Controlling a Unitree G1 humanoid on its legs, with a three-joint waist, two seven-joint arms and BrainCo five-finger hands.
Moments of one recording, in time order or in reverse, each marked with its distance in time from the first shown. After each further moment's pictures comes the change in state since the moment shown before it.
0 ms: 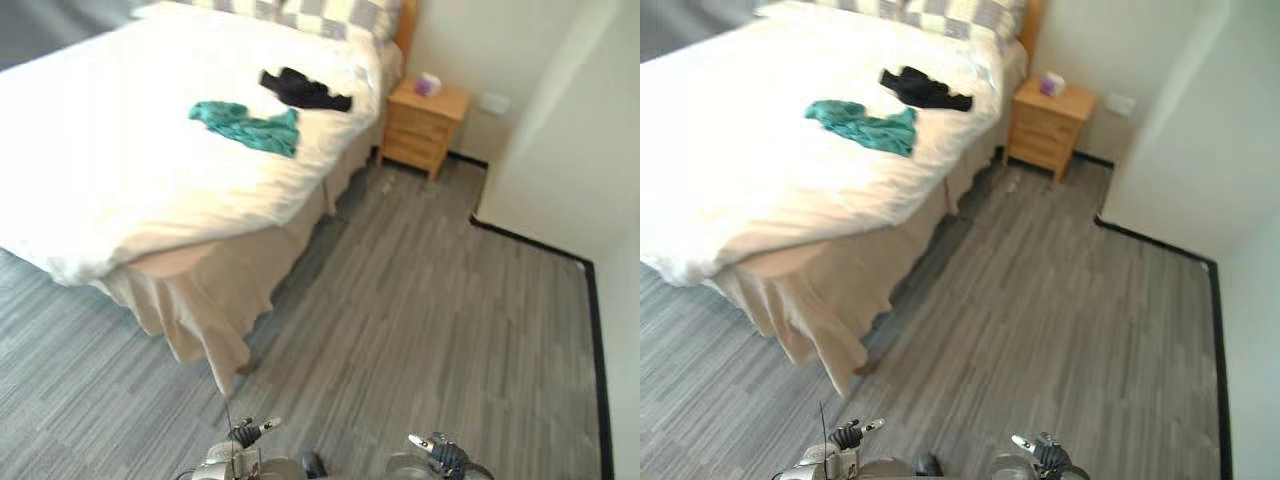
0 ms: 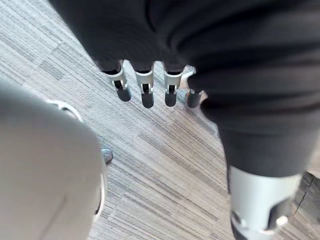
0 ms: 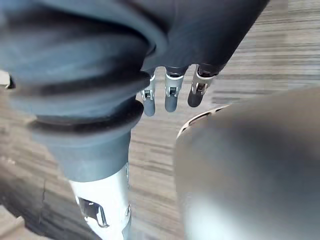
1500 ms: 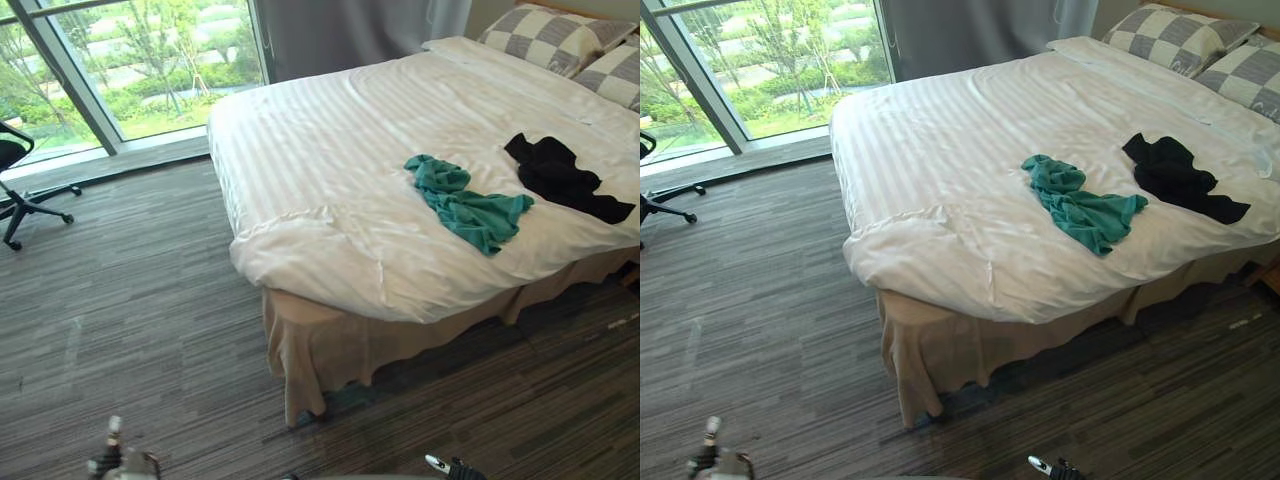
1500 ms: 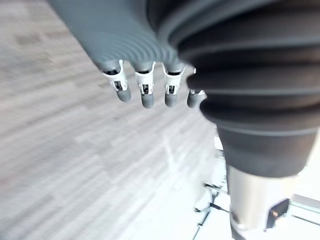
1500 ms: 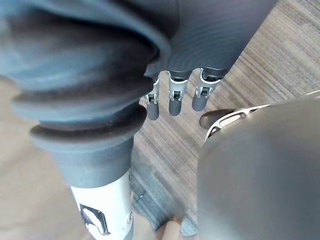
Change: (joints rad) left arm -0.008 0.272 0.713 -0.214 -0.584 -0.335 0.192; right arm 0.079 -0.064 0.108 0.006 0.115 0.032 -0.050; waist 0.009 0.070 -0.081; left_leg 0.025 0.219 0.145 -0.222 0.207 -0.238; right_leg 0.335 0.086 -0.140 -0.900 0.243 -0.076
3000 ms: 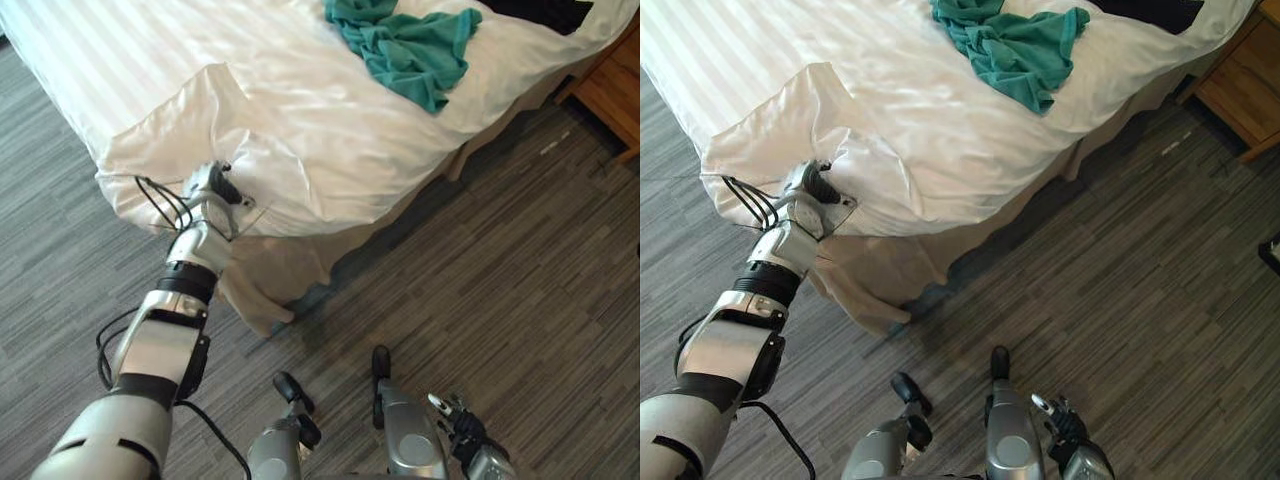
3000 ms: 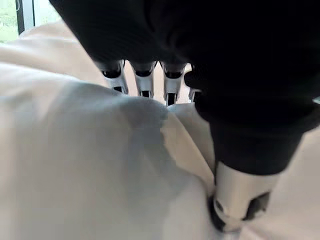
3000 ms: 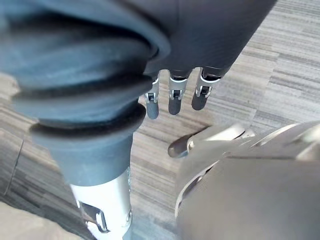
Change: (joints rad) left arm -0.914 0.053 -0.914 -0.046 1.373 0.522 -0.143; right arm -0.076 0.040 -0.058 -0.257 0.166 -0.013 0.058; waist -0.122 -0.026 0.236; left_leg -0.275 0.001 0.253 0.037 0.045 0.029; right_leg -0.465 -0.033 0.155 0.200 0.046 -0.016
